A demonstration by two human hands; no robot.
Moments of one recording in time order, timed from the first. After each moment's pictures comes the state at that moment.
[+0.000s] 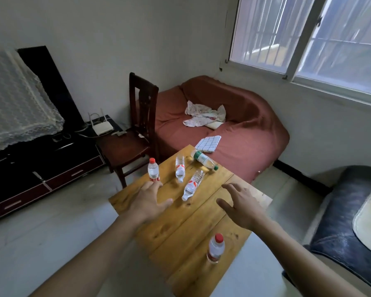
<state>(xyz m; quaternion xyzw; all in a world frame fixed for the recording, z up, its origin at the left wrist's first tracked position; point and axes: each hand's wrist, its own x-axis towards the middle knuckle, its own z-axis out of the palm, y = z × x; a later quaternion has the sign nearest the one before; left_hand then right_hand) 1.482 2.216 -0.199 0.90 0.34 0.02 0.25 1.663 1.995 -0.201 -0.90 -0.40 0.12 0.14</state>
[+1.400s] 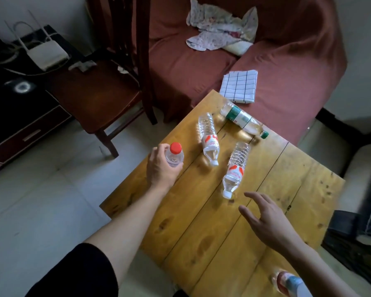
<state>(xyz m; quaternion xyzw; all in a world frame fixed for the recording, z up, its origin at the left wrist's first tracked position) 1.668 2.541 -0.499 0.83 0.40 0.12 0.37 1.725 2.261 -0.420 -0.92 -0.20 0.30 0.15</state>
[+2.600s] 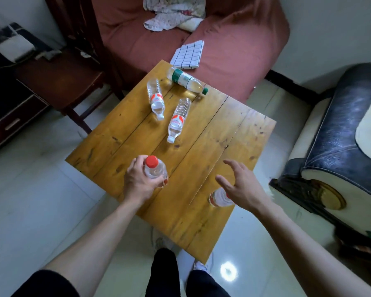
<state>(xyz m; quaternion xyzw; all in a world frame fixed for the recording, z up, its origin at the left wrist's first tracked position) 1.539 2.291 -0.459 0.86 0.34 0.12 0.36 1.663 2.040 -0.378 -0.92 -0.19 0.27 0.21</state>
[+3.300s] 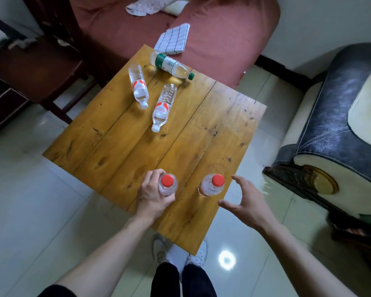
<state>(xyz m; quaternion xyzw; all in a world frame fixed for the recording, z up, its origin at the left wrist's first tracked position) 1.524 2.200 -0.505 0.89 0.26 0.06 0.37 1.633 1.951 -0.441 -0.92 -0.13 0.29 0.24</state>
